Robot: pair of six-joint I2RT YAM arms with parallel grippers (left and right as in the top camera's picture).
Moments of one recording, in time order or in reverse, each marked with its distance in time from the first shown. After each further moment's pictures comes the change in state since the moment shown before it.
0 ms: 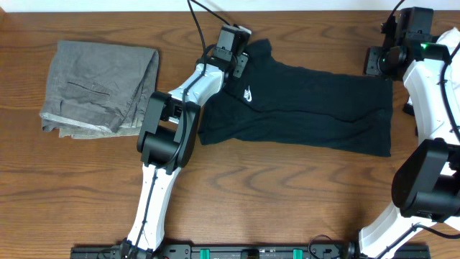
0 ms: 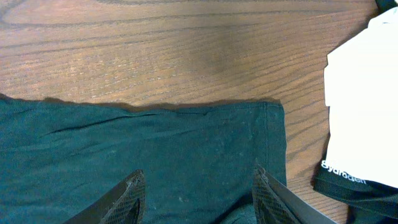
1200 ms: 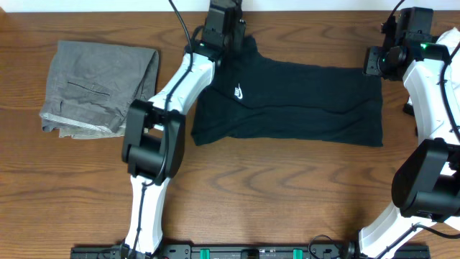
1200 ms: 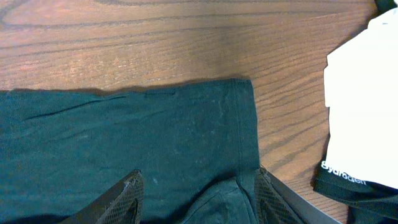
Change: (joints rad) left arm 0.020 -0.148 0.011 0.089 0.030 -0.118; right arm 0.000 0.000 -0.001 0.003 0.000 0.000
